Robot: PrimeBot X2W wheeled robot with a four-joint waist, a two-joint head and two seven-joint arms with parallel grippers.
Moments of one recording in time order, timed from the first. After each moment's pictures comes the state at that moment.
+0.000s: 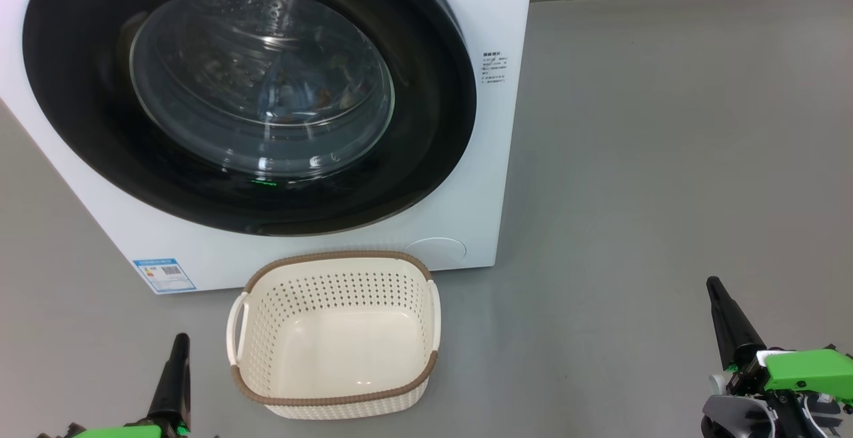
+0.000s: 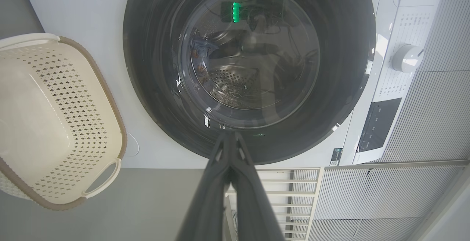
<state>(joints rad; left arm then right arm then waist) -0.07 0.04 0.08 0.28 -1.60 -0.13 0.11 -0.07 -0.04 -0.13 0.27 1.60 0.13 0.11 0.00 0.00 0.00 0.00</state>
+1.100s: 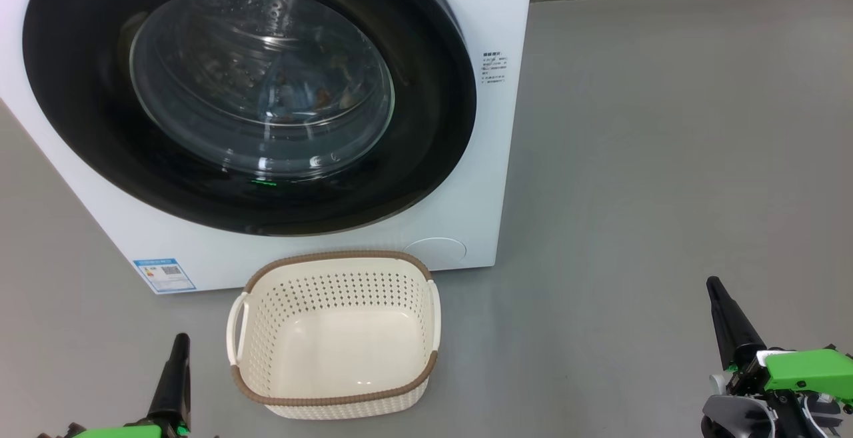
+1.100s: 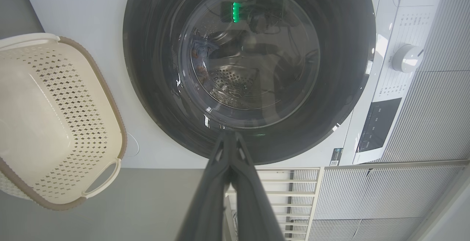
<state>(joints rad) -0.07 0.04 0.08 0.28 -1.60 -0.13 0.11 -0.07 -0.04 -0.13 0.27 1.60 0.13 0.11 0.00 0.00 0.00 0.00</state>
